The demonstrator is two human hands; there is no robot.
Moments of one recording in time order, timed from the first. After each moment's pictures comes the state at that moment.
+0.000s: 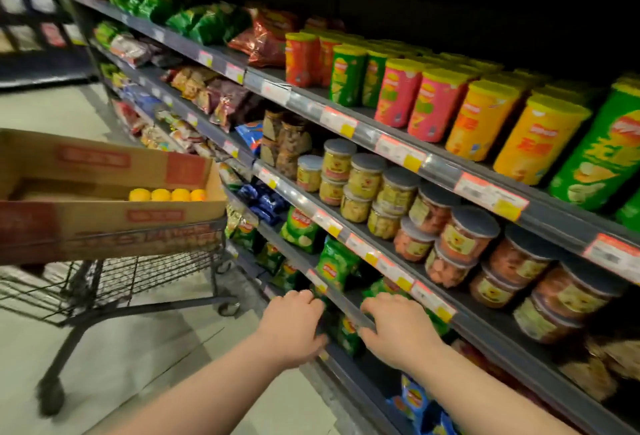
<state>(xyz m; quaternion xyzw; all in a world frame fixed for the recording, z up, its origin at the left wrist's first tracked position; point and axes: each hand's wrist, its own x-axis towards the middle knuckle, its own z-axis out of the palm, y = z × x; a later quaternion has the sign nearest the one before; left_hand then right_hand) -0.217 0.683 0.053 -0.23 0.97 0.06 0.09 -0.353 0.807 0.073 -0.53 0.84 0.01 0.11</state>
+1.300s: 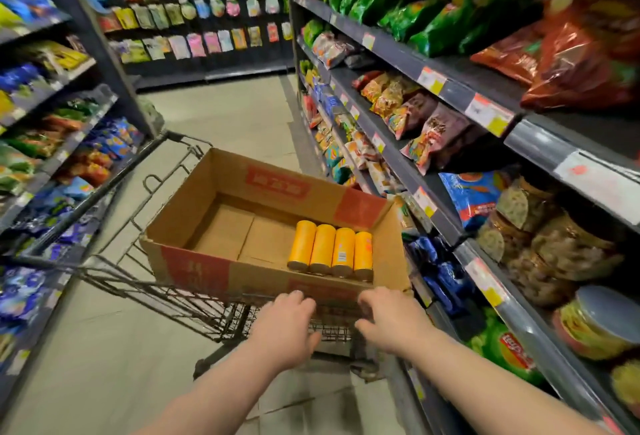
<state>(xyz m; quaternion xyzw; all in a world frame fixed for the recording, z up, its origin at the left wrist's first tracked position) -0.094 0.280 0.035 -0.54 0.83 0.08 0.12 -0.280 0.296 0.041 -0.72 0.66 0.02 0.20</state>
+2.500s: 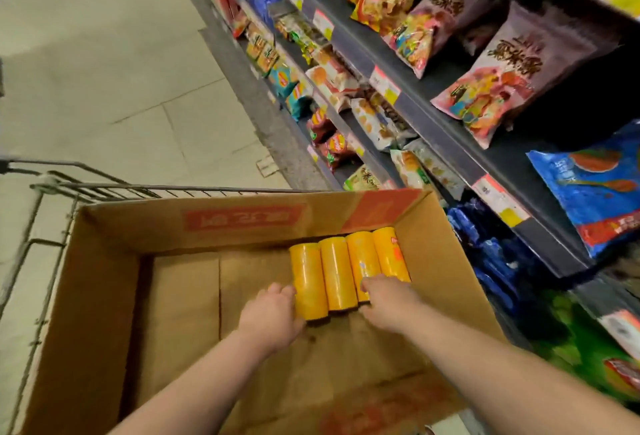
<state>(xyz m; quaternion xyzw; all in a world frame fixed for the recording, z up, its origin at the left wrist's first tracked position) -0.051 -0.064 -0.094 -0.49 0.80 0.22 0.26 -0.249 -0.002 -0.098 -0.56 0.73 0.15 0.36</state>
